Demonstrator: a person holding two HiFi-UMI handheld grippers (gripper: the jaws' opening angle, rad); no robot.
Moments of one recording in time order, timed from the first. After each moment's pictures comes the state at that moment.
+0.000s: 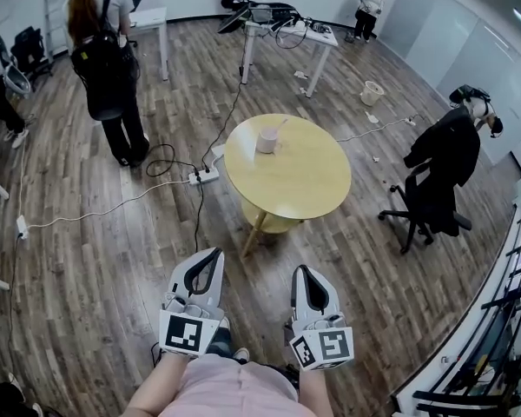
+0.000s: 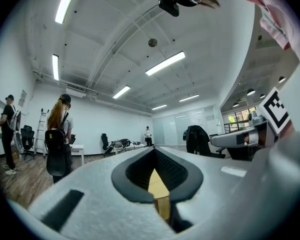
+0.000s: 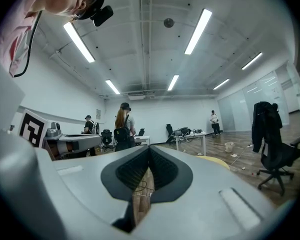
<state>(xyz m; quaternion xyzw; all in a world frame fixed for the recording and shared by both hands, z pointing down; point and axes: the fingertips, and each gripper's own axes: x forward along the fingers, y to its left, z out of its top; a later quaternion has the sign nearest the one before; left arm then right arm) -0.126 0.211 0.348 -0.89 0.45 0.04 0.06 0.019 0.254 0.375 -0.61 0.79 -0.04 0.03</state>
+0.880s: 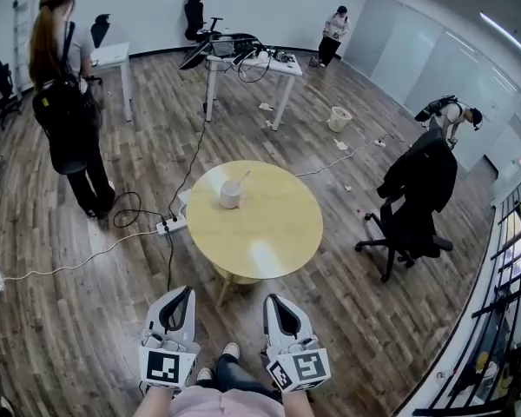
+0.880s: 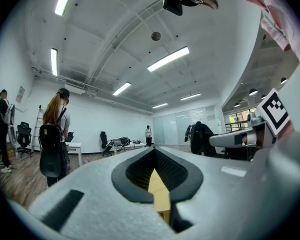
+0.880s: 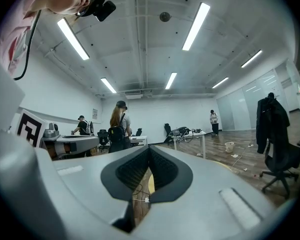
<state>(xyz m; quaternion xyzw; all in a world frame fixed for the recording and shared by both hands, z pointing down) -0.095 0.089 0.359 -0.89 0.45 0.03 0.03 0.051 0.129 0.382 -0.62 0.78 -0.05 0.03</state>
